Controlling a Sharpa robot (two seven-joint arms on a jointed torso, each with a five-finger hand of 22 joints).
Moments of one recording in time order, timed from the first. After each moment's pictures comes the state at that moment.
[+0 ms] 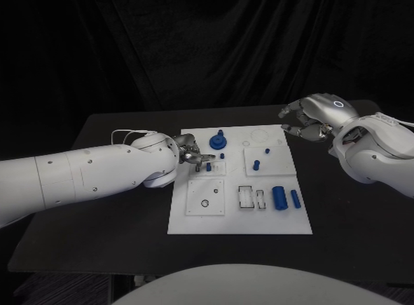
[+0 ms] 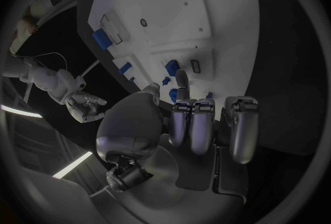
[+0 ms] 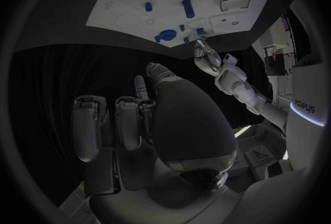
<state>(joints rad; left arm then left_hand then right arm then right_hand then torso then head) 1.24 -0.66 -0.21 1.46 -1.12 -0.22 -0.52 0.99 0.04 -0.01 0.29 0.14 1.06 0.02 0.26 1.16 1.47 -0.04 1.57 1.31 1.47 -0.09 1.57 1.31 0.01 1.47 0.02 1.54 1.31 1.36 -0.98 -0.25 1.62 -1.64 -0.53 -0.19 1.49 -0.09 0.19 0.26 0.39 0.84 0.12 0.17 0.25 1.46 0.02 1.54 1.31 1.47 -0.05 1.49 1.31 0.01 1.47 0.06 1.52 1.31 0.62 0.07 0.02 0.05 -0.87</state>
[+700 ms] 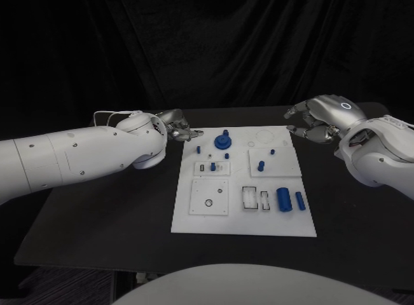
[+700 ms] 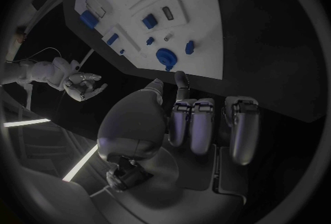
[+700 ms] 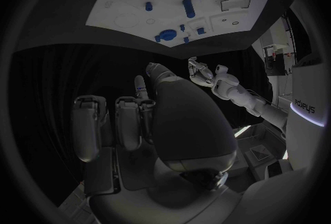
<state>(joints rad) 1.31 -0.71 -0.21 1.40 -1.18 -0.29 -0.48 1.08 0.05 -0.01 0.28 0.21 1.05 0.01 0.27 1.24 1.47 -0.05 1.57 1.31 1.47 -0.10 1.57 1.31 0.01 1.47 0.02 1.54 1.31 1.36 -0.97 -0.25 1.61 -1.64 -0.53 -0.18 1.49 -0.09 0.19 0.26 0.39 0.84 0.12 0.17 0.24 1.46 0.02 1.54 1.31 1.47 -0.05 1.49 1.31 0.01 1.47 0.06 1.52 1.31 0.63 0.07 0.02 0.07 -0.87</state>
